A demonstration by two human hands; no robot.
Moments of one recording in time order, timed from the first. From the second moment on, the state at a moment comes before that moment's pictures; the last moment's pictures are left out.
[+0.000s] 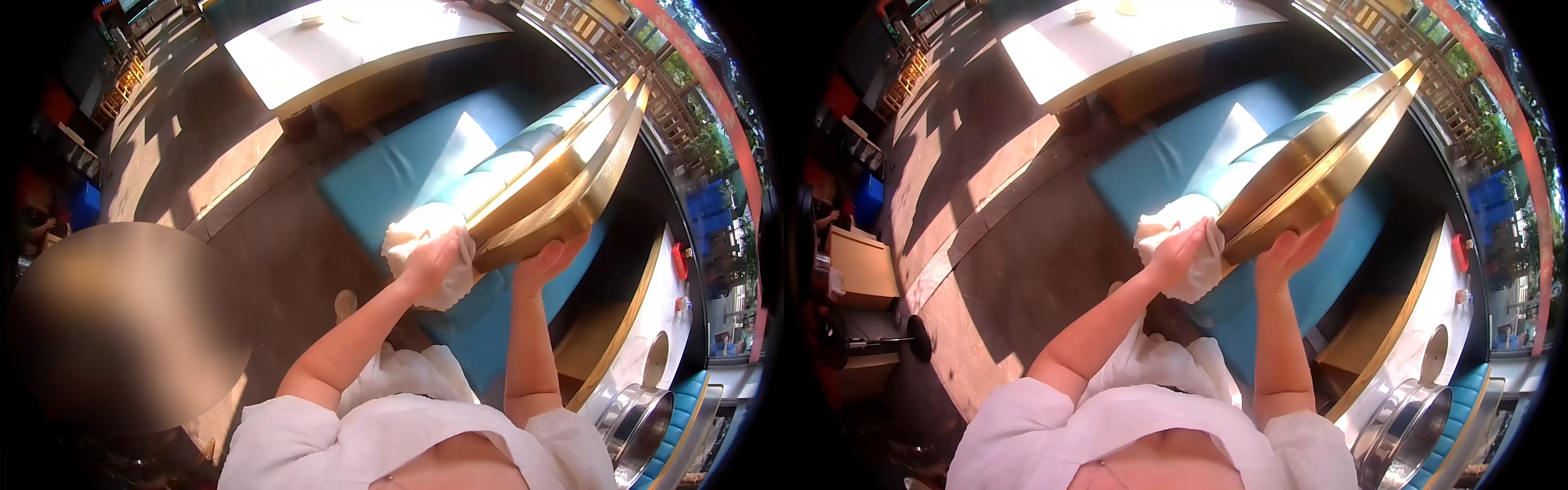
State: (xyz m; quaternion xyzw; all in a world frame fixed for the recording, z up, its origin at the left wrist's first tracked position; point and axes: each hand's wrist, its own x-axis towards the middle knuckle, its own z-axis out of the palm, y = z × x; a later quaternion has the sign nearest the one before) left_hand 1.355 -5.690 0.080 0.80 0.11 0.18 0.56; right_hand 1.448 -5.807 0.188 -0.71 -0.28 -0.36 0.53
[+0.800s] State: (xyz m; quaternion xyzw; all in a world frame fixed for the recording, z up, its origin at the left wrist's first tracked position) left_hand 1.654 -5.710 0.083 0.44 -0.03 -0.12 0.89; right_hand 1.383 -5.802 0.170 -0.64 0.11 -0.43 0.63
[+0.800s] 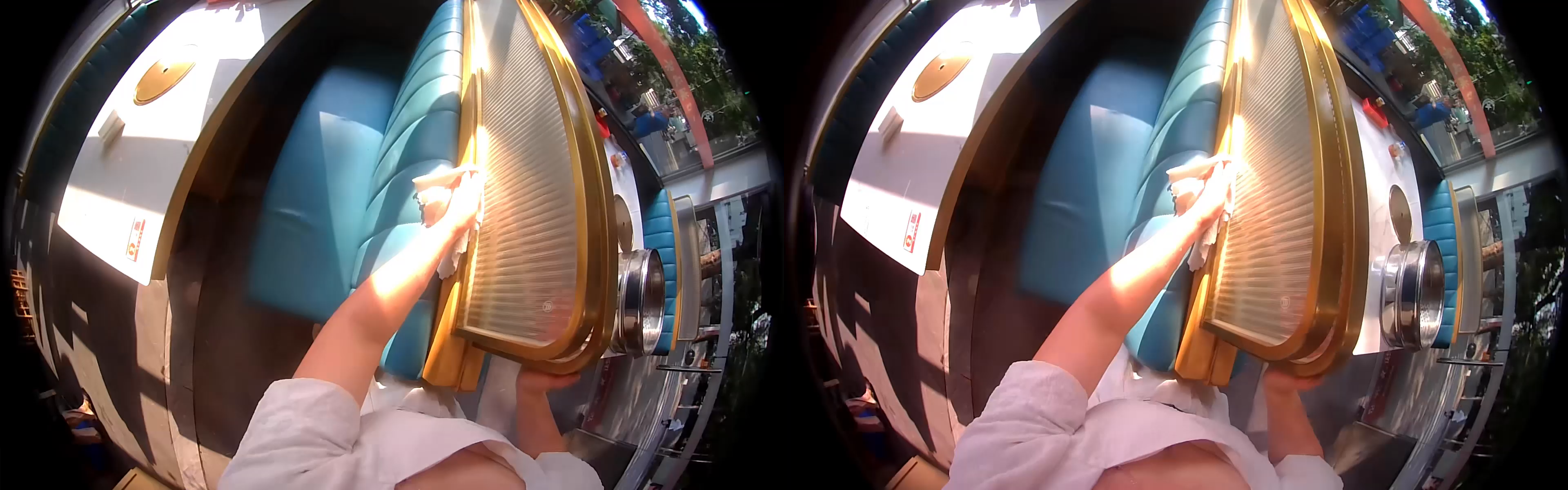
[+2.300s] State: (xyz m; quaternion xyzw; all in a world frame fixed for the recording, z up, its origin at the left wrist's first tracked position) left_hand 1.746 -5.744 0.072 0.71 -0.22 0.11 0.66; right_hand 1.415 -5.727 0.223 -0.40 0.31 -0.59 0.62
